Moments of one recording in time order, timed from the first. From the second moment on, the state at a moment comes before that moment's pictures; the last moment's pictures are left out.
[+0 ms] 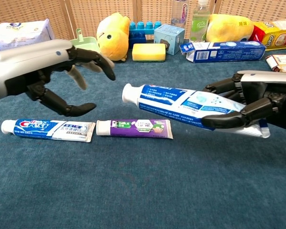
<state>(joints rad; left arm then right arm) -0.50 -1.46 -0.14 -2.03 1.24 1.07 0.44 0.48 -1.26 0.13 -2.02 -1.26 0.82 0.54</state>
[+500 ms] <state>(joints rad) -0.56 -1.50 -0.14 -2.04 1.17 1.06 0.44 0.51 -1.27 0.13 -2.04 -1.23 0.78 0.53</state>
